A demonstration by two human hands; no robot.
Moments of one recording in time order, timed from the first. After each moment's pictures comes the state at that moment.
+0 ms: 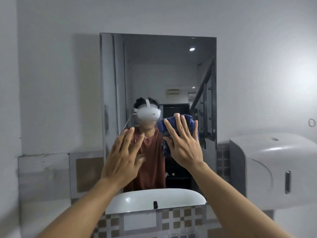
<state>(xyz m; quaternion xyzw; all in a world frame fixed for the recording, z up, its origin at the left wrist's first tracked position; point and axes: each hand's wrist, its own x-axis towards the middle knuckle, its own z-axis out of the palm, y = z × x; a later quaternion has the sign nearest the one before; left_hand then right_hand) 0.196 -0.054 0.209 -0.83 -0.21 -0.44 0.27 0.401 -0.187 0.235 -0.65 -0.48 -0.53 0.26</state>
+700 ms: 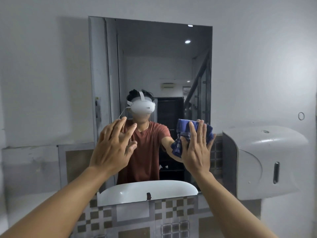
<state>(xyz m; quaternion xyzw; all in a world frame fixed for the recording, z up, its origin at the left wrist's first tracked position) 0.188 -0.056 0.222 -0.82 -0.20 -0.46 0.29 0.433 -0.208 0.178 -0.70 -0.37 -0.43 0.42</state>
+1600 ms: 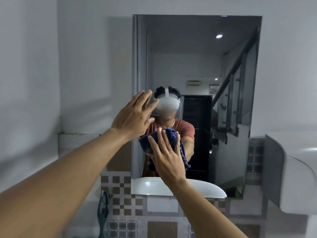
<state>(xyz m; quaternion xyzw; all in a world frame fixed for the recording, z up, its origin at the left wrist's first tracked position) 0.148 -0.026 0.294 -0.83 -0.17 -0.43 0.30 0.296 -0.104 0.155 -0.60 -0.57 -0.50 0.23</state>
